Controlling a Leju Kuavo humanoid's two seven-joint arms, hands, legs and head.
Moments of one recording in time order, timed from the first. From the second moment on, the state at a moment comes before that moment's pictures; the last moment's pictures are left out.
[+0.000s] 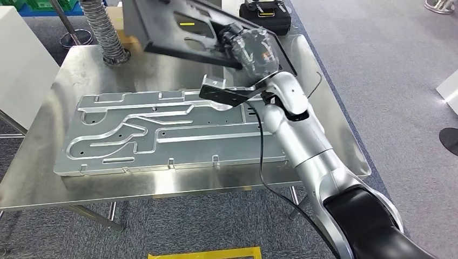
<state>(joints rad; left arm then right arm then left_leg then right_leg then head) -0.14 -0.08 1.17 -0.22 -0.97 -0.03 -0.24 -1.01 0.09 0.40 -0.94 1.07 -0.29 -0.30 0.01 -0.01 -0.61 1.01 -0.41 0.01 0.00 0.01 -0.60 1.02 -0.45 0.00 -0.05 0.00</state>
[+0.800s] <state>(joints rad) -0.13 -0.10 1.17 -0.22 -0.96 -0.01 -0.23 -1.16 0.28 0.60 -0.45 1.30 -0.04 0.09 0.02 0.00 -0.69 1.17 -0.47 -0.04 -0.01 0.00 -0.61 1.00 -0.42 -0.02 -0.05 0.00</state>
